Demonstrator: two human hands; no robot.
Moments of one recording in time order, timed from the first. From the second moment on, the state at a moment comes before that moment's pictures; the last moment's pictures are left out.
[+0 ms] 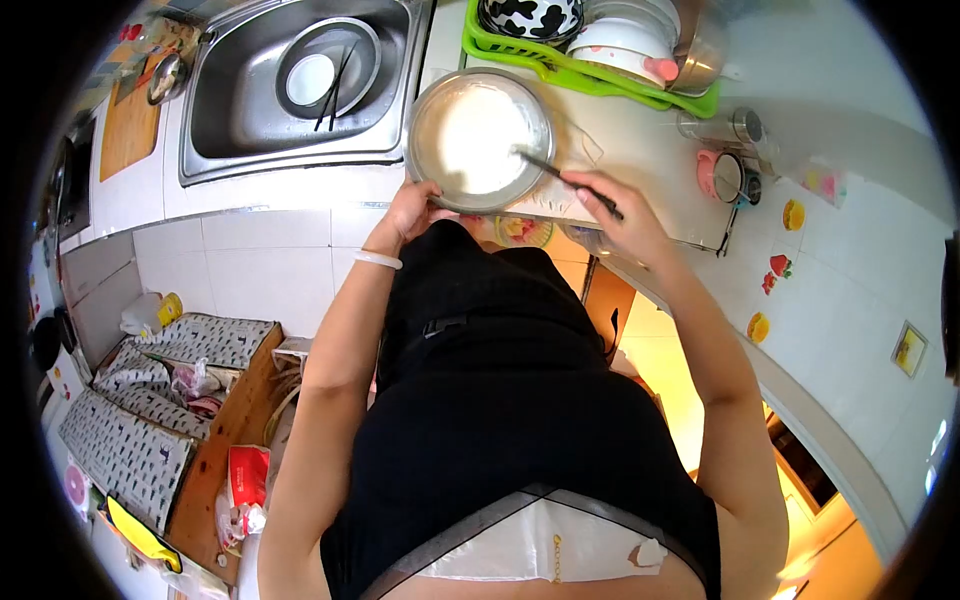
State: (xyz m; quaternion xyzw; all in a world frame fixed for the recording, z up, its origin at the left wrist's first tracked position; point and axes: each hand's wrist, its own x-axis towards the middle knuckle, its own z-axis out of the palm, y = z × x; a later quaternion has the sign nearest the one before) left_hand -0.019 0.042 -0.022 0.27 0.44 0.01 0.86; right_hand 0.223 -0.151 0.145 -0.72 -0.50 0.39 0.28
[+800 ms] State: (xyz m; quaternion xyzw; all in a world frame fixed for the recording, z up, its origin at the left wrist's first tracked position) left_hand -0.009 0.039 0.003 0.40 0.46 0.00 0.79; right_hand 0.227 -0.184 0.143 -0.70 -0.59 0.37 0.16
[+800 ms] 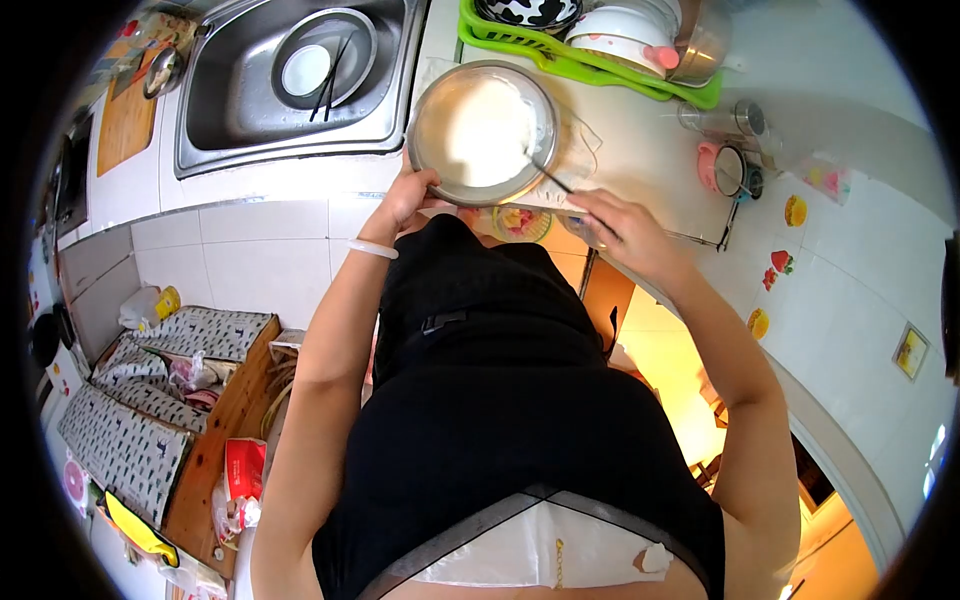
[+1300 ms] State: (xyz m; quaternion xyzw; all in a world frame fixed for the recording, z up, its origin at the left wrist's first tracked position) left_hand -0.018 0.047 -0.024 0.33 0.43 -0.01 0.84; right_hand 0.185 -0.180 0.133 -0.75 -0.55 0.30 0.20
